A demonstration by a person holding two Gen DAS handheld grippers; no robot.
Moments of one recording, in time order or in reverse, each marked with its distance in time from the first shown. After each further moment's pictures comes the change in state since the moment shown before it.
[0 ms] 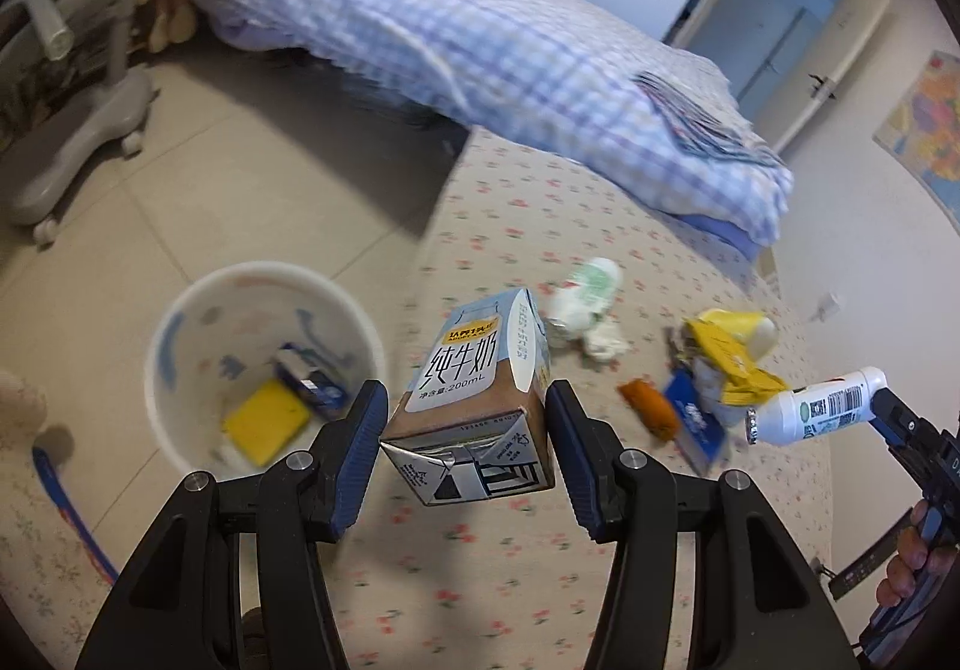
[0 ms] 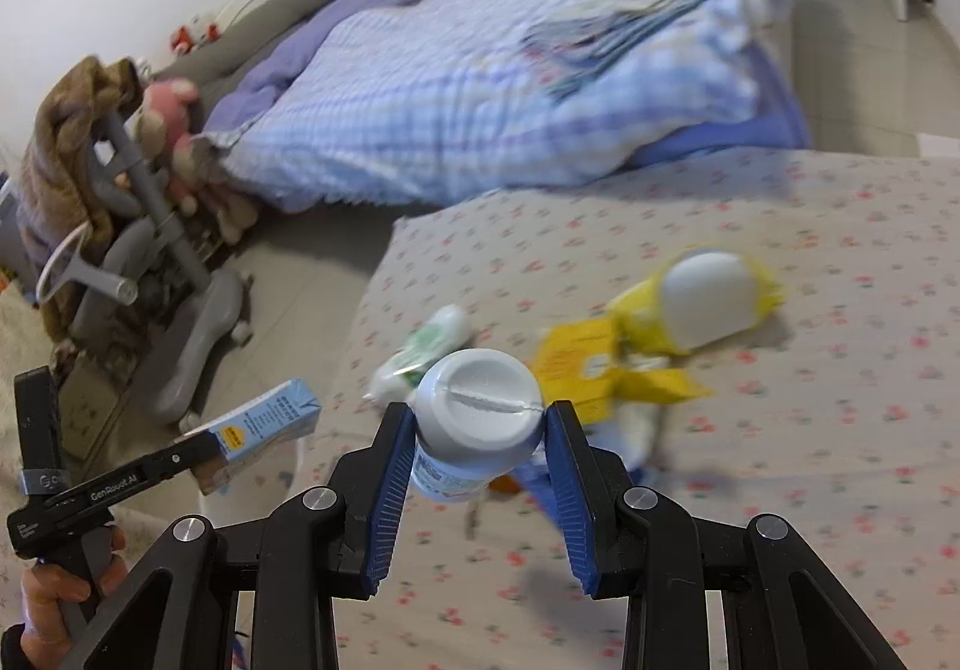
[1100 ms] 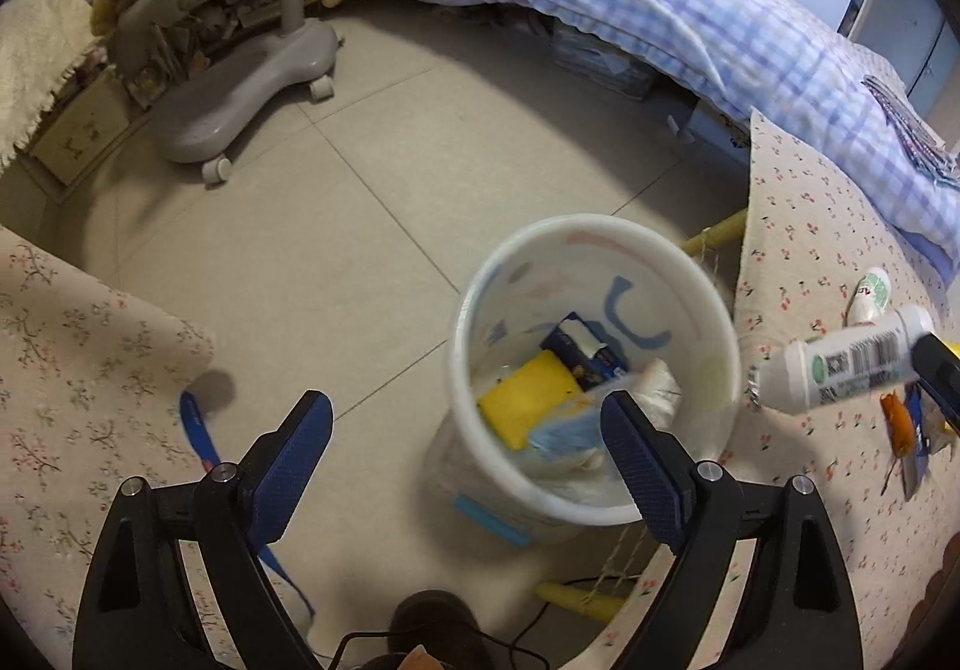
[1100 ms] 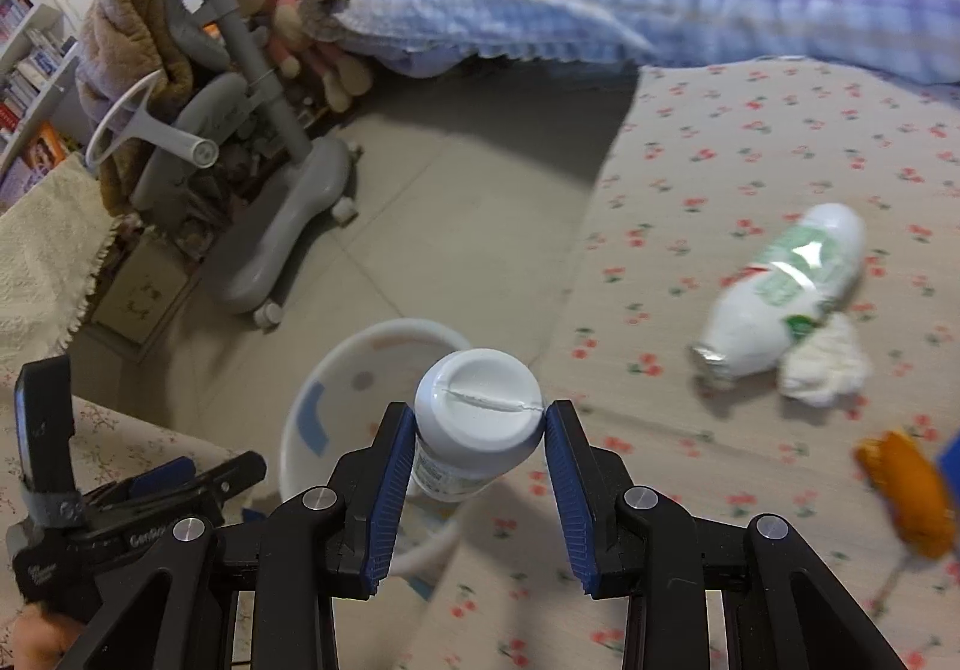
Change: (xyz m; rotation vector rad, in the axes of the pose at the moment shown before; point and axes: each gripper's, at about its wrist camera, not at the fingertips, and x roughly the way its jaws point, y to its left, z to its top) left arm 0.022 0.140 -0.011 -0.104 0.075 0.411; right arm 0.194 0.155 -0.032 -0.134 0.198 0.193
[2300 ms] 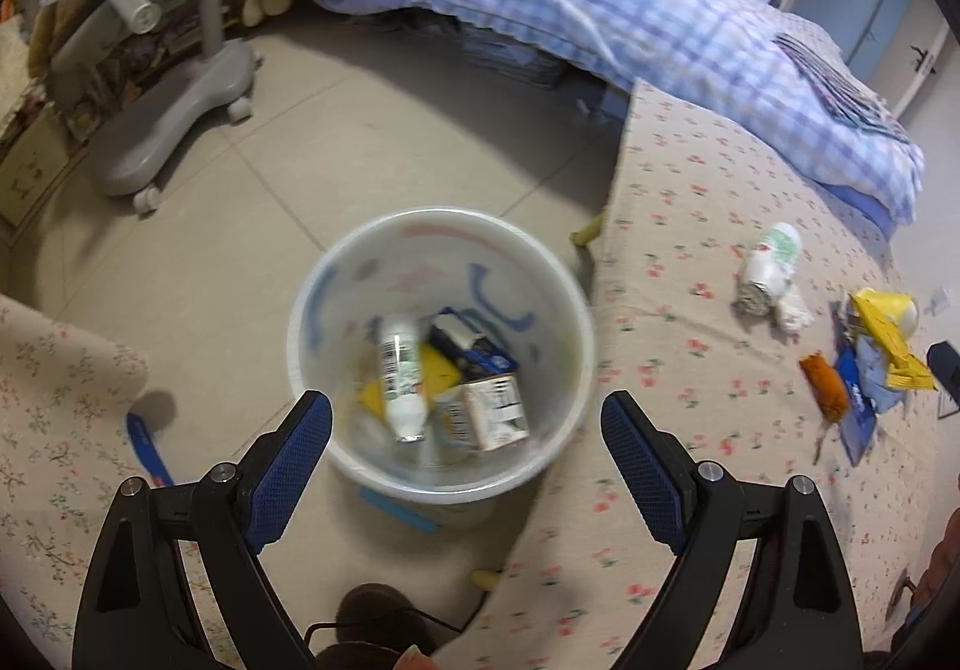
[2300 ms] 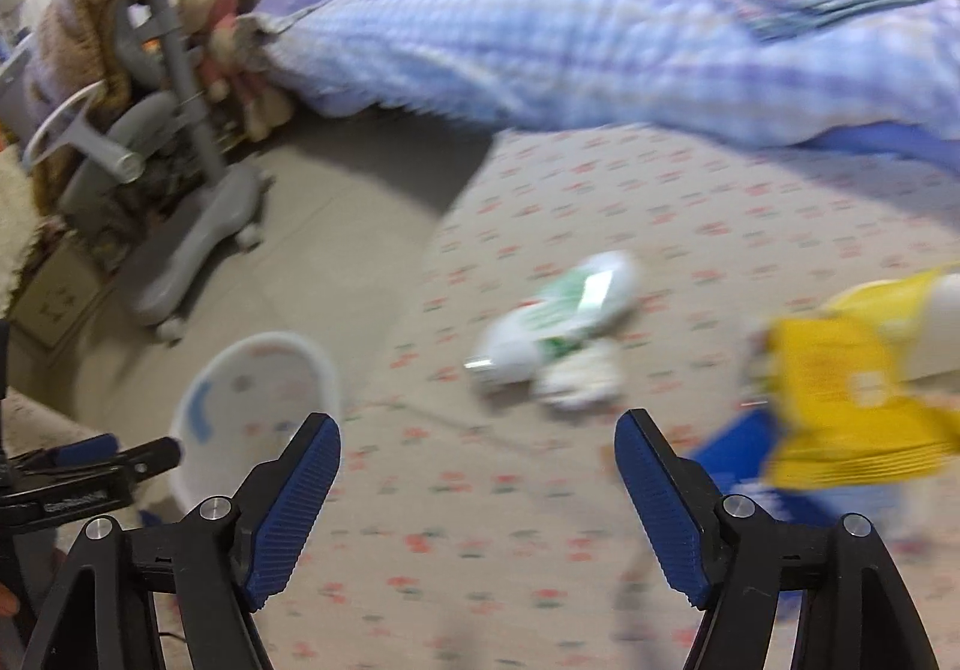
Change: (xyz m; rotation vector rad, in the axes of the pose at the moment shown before) left arm -0.024 -0.087 -0.006 0.105 -0.001 -0.133; right arm -0.088 -0.055 -0.012 -0.055 -0.100 -0.242
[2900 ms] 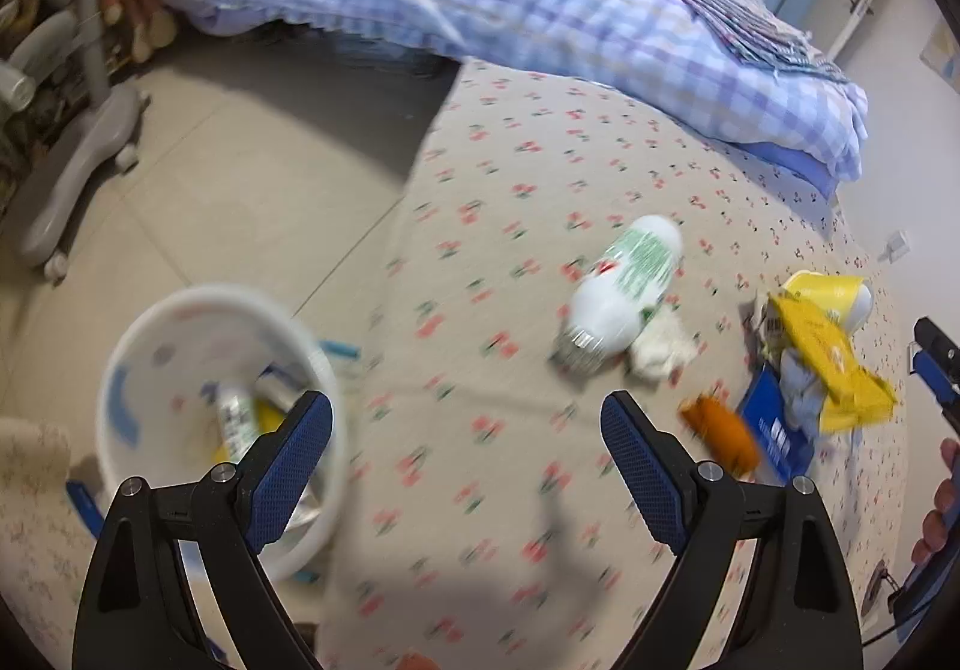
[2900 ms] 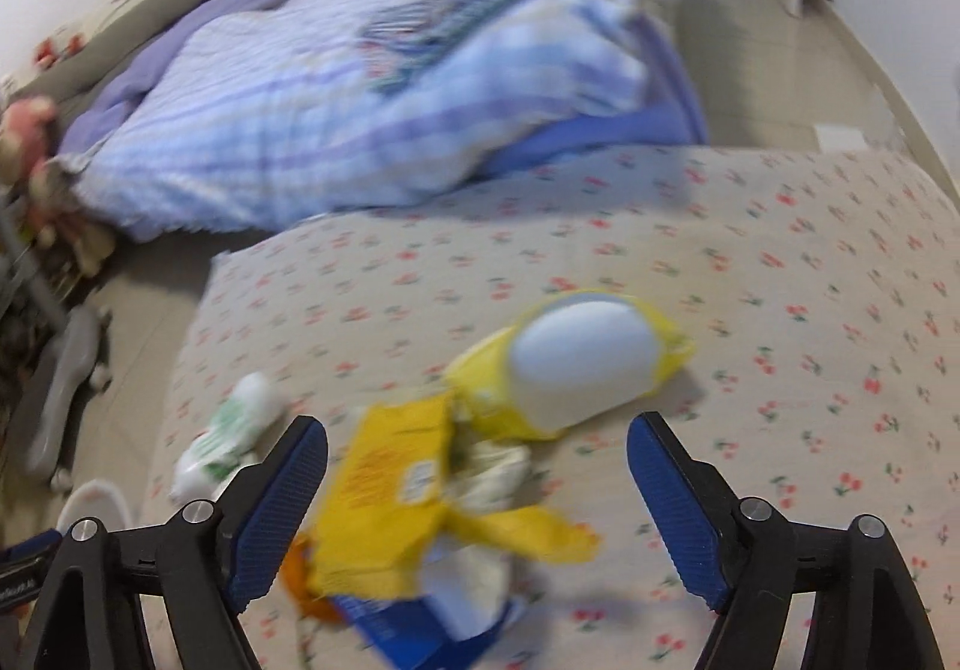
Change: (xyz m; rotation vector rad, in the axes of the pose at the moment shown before) left arm 0.040 -0.133 0.043 0.141 0.035 -0.124; right arm -0.044 -0.167 0.015 0.309 -0.069 -0.245
